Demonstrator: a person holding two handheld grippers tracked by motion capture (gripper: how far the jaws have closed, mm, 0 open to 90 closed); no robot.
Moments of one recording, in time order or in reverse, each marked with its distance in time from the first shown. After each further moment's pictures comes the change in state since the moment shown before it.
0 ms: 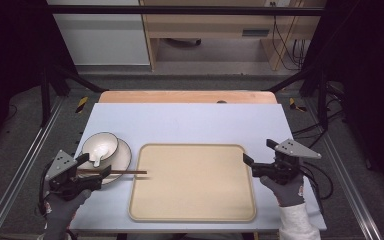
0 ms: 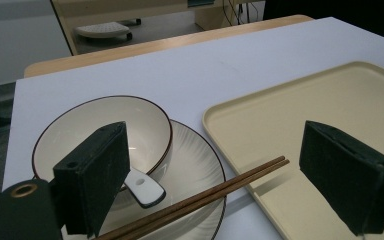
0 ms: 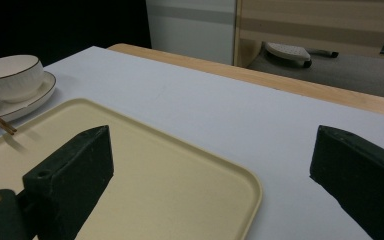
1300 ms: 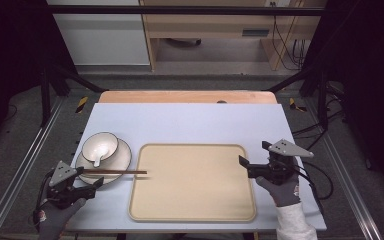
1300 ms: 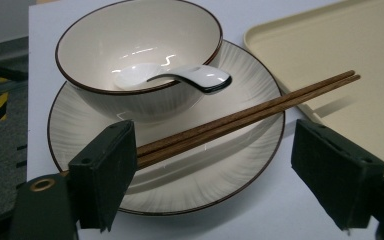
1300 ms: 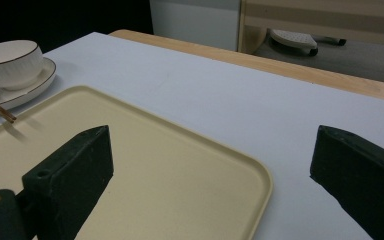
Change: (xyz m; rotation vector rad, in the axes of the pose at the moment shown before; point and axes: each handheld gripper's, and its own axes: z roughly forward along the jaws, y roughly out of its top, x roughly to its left) left arm 0.027 -0.047 0.010 0.178 0.061 0.021; right arm 0.005 -0.004 0.011 0.046 0.008 -0.002
